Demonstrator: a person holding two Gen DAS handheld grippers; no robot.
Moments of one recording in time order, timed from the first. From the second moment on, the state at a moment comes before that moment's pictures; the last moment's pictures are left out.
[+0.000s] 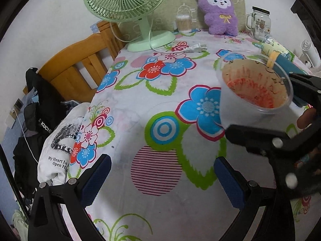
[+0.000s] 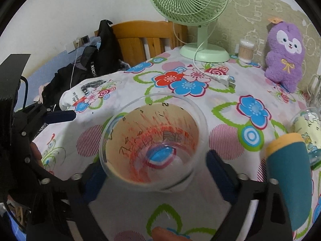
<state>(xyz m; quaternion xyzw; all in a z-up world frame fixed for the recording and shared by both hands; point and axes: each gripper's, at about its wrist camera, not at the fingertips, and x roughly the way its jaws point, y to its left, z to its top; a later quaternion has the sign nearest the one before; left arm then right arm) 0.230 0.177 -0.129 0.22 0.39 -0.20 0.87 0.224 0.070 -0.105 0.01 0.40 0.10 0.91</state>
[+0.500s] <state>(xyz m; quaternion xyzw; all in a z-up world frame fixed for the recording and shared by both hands) 0.225 0.181 -0.123 0.21 0.39 -0.19 0.88 0.218 0.071 -0.097 0.02 0.39 0.11 0.91</state>
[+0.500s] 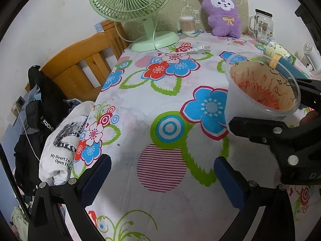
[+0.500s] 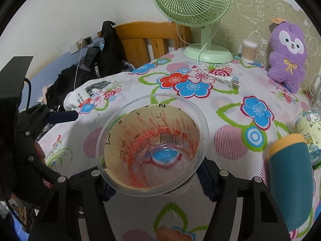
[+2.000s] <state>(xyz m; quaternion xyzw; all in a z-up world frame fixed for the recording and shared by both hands) 0.074 0.152 -0.141 0.18 0.40 -0.31 0.85 0.049 0.023 -0.066 0.04 0.71 0.05 0.70</state>
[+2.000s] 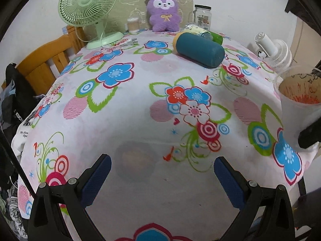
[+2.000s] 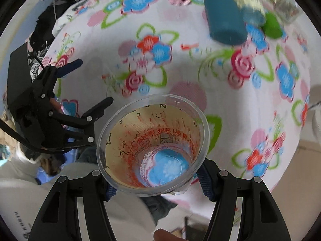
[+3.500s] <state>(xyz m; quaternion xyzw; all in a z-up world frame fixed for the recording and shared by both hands) 0.075 0.161 -0.124 0.09 0.42 -0.28 0.86 0.080 -0.018 -0.051 0.08 0.68 0.05 0.73</state>
